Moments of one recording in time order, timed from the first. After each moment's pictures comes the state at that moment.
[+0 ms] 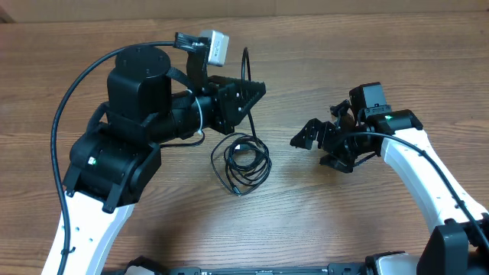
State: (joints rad) left arm -0.42 1.25 1.57 -0.68 0.61 -0.58; right arm 0.15 1.52 1.05 -0.89 -0.59 0.51
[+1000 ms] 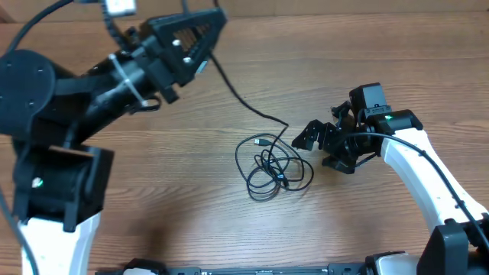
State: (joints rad) left arm -0.19 1.21 1.67 -0.22 0.78 -0.88; right arm 0.15 1.52 1.05 -0.90 -0.56 0.51
